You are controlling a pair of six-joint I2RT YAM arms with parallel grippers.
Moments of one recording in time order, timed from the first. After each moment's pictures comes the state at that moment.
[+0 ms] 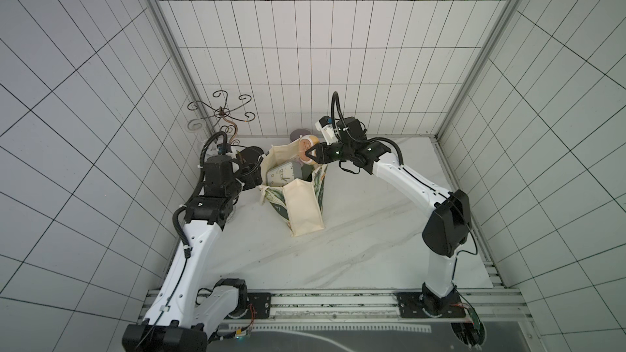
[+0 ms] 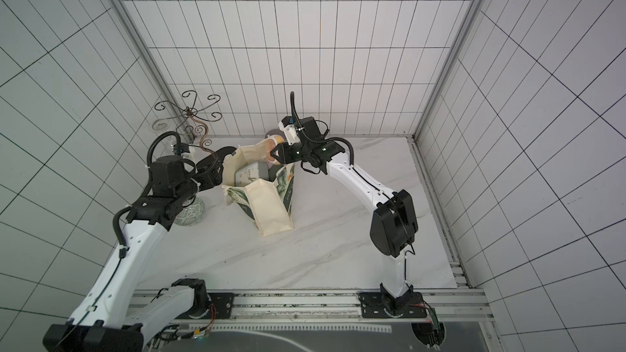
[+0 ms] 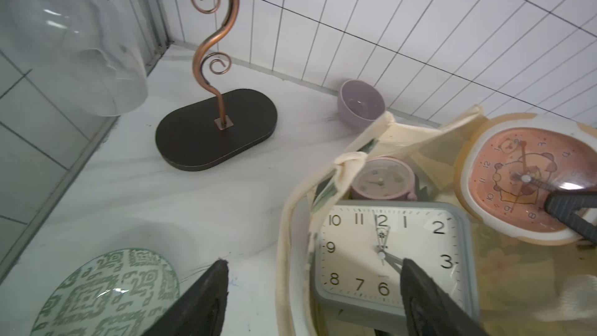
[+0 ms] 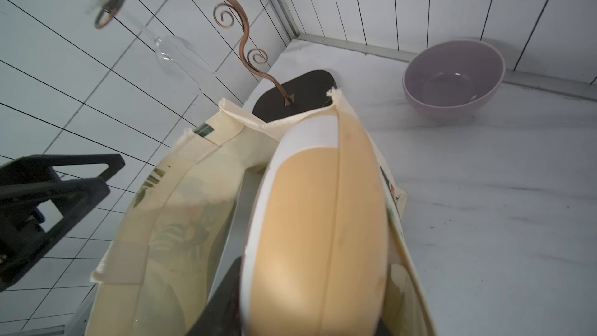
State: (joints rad) left arm -0.04 1.01 1.02 -0.54 0.05 -0.33; right arm 0.65 1.94 1.85 -0.46 -0.35 0.29
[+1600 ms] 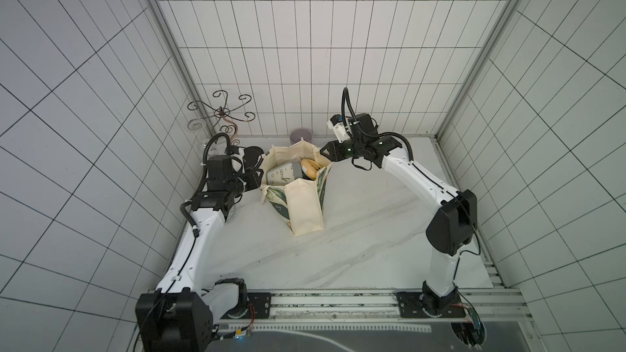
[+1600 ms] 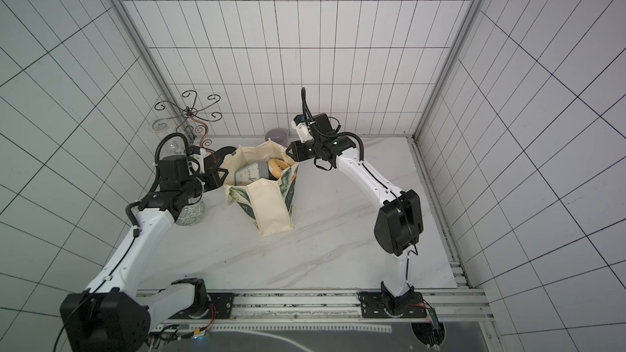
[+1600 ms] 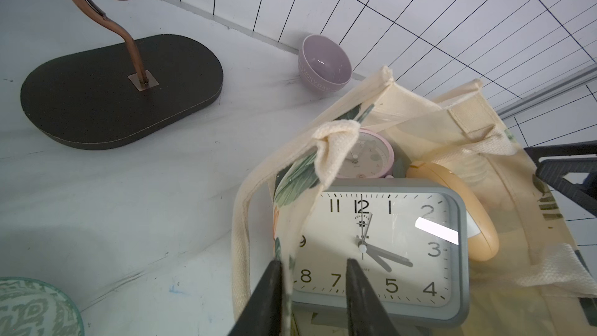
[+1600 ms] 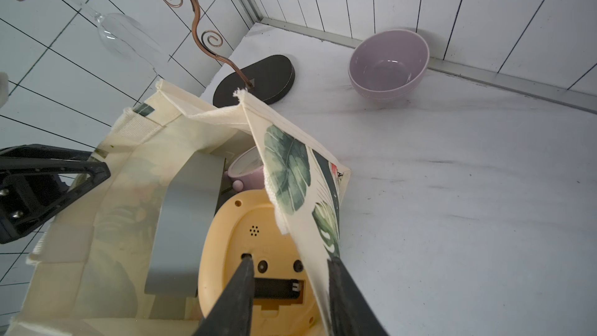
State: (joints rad) left arm 0.03 1.14 0.96 -0.43 0.36 -0.35; right arm 0.56 1.90 1.83 -0.58 -0.35 0.19
